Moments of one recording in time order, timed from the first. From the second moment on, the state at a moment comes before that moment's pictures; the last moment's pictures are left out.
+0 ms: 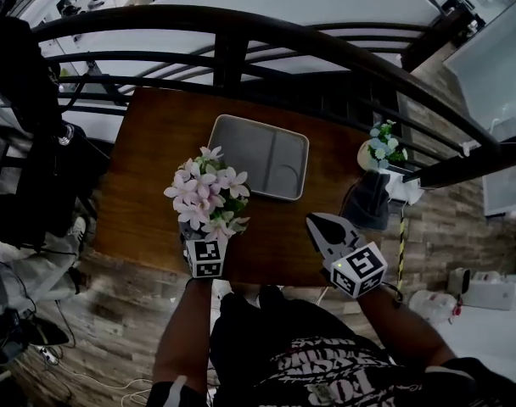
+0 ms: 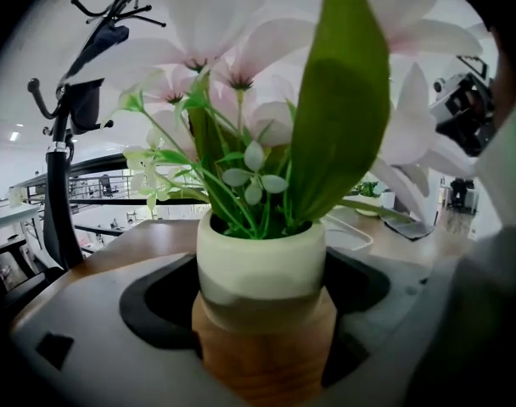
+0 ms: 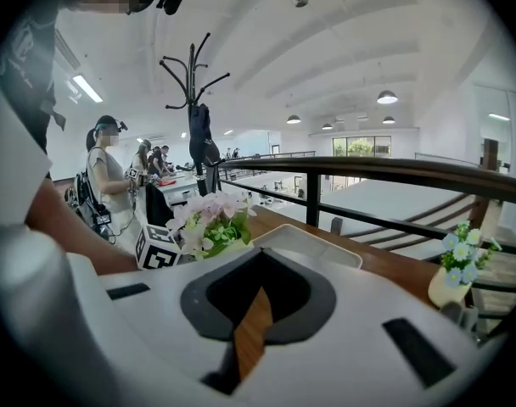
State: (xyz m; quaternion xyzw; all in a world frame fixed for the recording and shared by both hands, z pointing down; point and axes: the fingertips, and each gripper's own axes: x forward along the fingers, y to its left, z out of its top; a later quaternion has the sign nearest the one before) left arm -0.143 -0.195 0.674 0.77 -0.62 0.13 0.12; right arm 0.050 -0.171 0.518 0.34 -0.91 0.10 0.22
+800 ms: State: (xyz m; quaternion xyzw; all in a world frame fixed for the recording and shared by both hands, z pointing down) left arm -0.067 -0.391 0.671 0.80 -0.56 0.17 0.12; right arm 0.179 -0.232 0.505 0.47 -0.84 0.15 0.21
